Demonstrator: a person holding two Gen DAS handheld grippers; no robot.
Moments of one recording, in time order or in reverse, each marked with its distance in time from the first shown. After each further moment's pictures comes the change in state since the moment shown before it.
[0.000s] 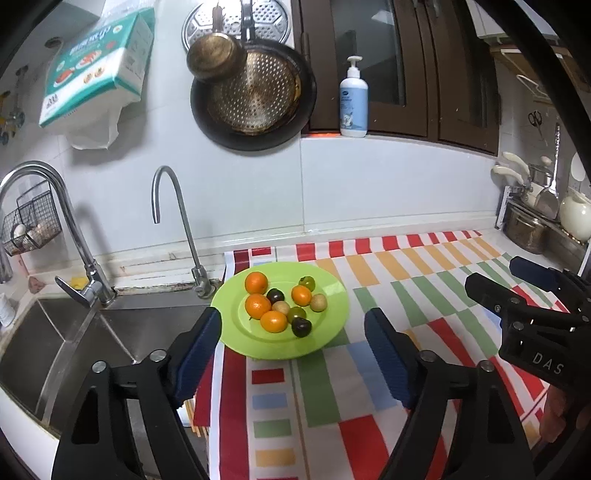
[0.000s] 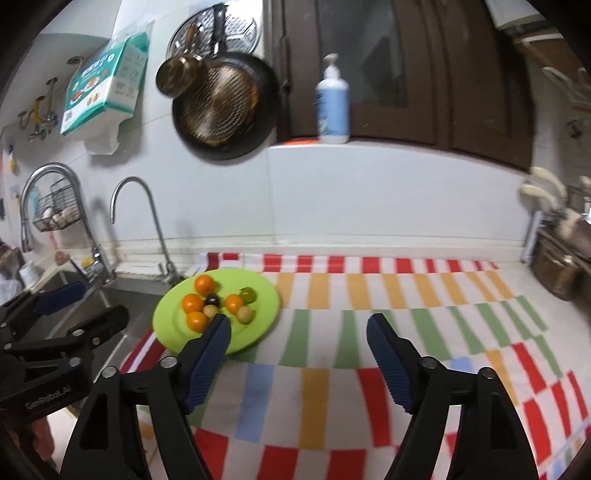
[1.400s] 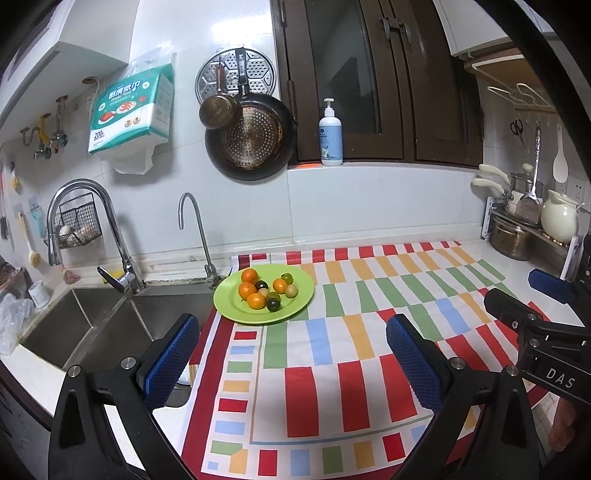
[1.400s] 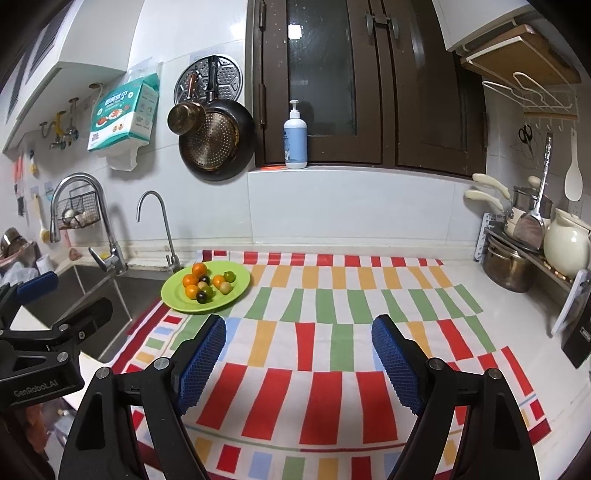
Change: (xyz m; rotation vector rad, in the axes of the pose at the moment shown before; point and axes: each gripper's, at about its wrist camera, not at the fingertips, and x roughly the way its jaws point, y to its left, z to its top) left arm -0.130 -0.089 -0.034 -0.016 -0.083 0.100; right arm -0.143 -0.082 -0.046 -0.017 -0.056 0.026
